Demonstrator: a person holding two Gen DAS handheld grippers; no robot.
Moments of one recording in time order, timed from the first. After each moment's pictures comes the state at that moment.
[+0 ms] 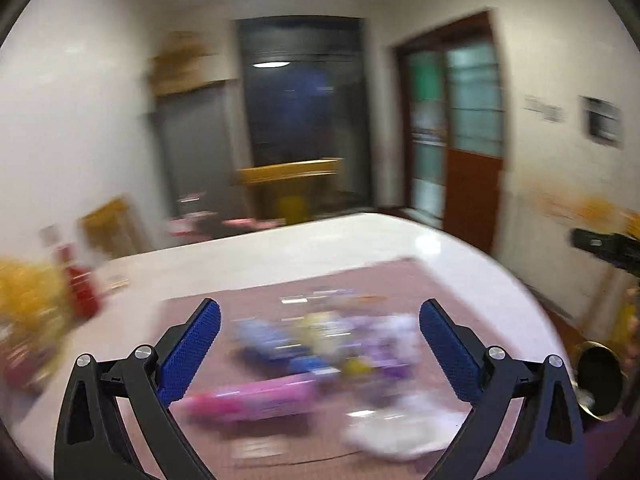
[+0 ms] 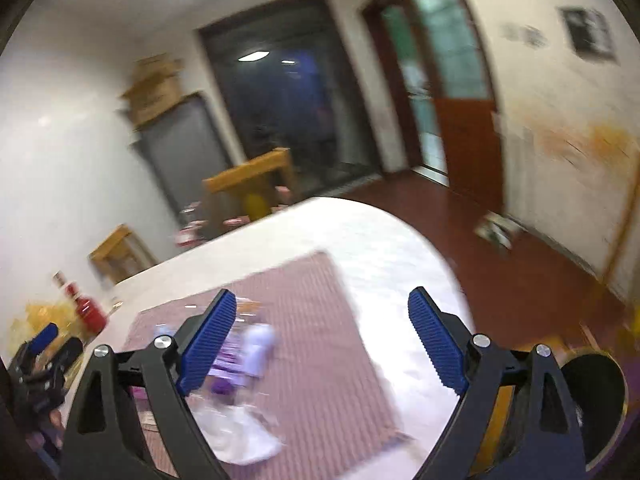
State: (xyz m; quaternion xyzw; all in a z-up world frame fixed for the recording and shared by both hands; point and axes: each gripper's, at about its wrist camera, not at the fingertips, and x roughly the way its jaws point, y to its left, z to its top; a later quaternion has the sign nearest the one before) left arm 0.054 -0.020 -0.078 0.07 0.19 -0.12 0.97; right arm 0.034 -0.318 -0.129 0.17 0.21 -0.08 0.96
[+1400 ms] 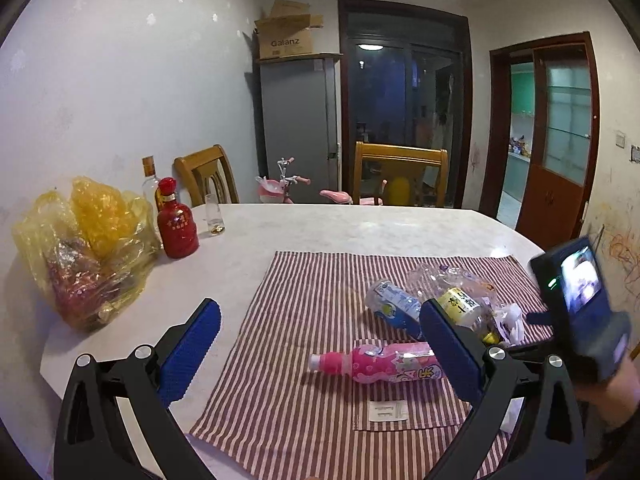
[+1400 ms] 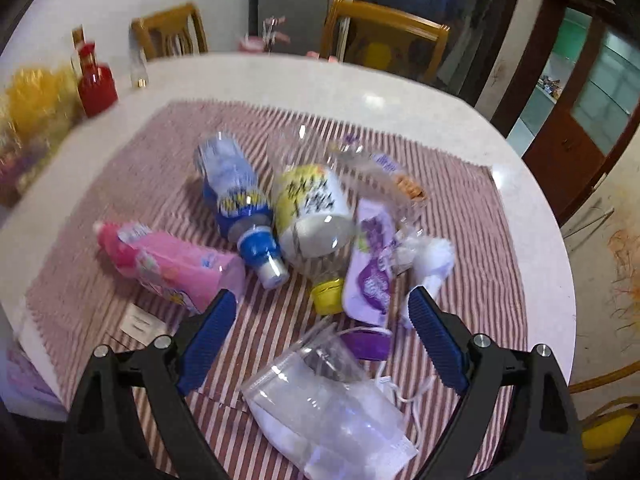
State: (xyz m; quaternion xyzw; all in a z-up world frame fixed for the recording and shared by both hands) left arm 0.059 0.105 -0.097 0.00 0.23 0.01 0.97; right arm 0.191 -0.084 -0.231 -0.08 0.47 0.02 0.88
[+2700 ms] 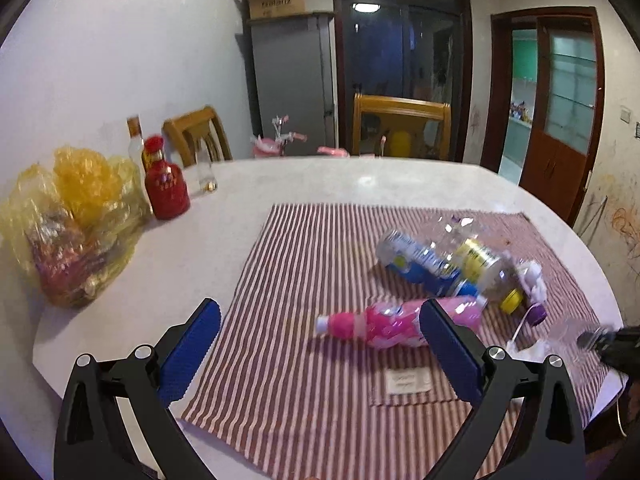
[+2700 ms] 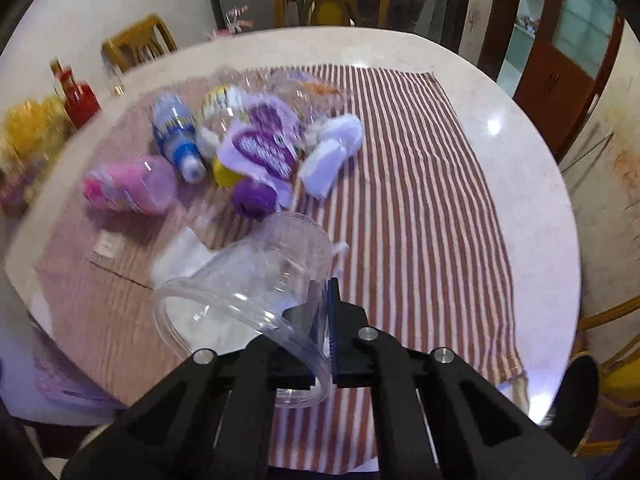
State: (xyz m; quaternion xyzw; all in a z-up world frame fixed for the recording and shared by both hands) left arm 0.089 0.116 -0.144 0.02 0.31 0.00 0.95; right arm 0.113 -0.191 -0.247 0.03 0.50 0.02 0.87
